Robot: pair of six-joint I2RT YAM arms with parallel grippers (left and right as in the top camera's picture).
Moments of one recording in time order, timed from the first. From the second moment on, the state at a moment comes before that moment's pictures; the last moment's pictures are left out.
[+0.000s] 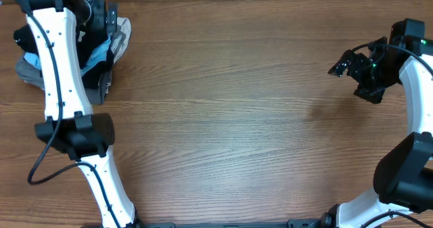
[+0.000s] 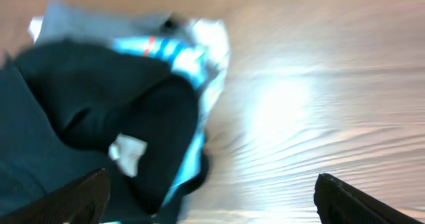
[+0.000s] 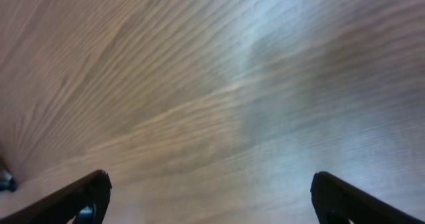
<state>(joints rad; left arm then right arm) 0.15 2.27 2.73 -1.48 0.08 0.16 -0.30 1.82 1.63 -1.25 -0.36 0.25</state>
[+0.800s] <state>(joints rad) 0.12 2.07 2.80 -1.49 0.31 0.16 -0.30 1.46 2.62 -1.64 -0.64 0.36</state>
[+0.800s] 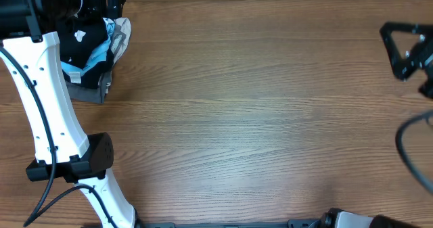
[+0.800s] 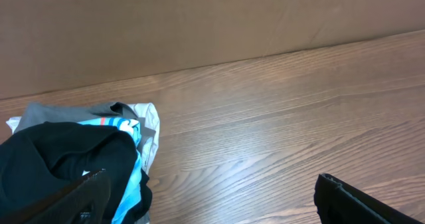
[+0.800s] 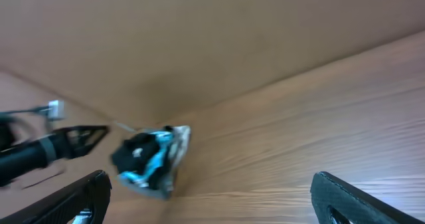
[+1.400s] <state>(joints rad) 0.12 2.07 2.80 -1.49 0.32 0.16 -0.19 1.32 2.37 -1.45 -0.41 0.15</state>
